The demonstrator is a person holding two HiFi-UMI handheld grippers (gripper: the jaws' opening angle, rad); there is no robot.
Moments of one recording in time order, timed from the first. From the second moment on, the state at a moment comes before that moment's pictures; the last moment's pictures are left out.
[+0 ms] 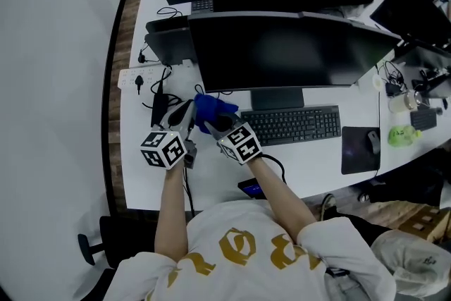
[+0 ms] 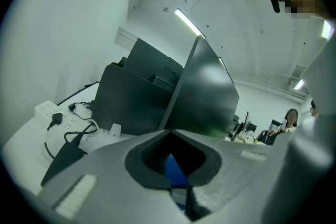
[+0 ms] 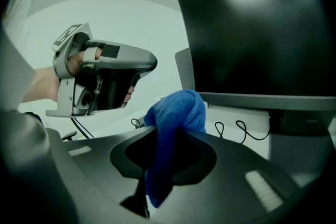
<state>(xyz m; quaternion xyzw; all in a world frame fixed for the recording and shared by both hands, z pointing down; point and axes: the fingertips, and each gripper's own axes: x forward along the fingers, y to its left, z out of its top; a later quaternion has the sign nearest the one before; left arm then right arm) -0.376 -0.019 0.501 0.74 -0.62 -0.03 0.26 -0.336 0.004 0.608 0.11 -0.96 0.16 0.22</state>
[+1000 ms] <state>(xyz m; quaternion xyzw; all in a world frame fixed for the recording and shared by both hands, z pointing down) -0.300 -0.025 0.423 0.79 -0.59 -0.04 0.18 -0.196 -0.033 0.455 0.31 -0.94 0.15 0.05</state>
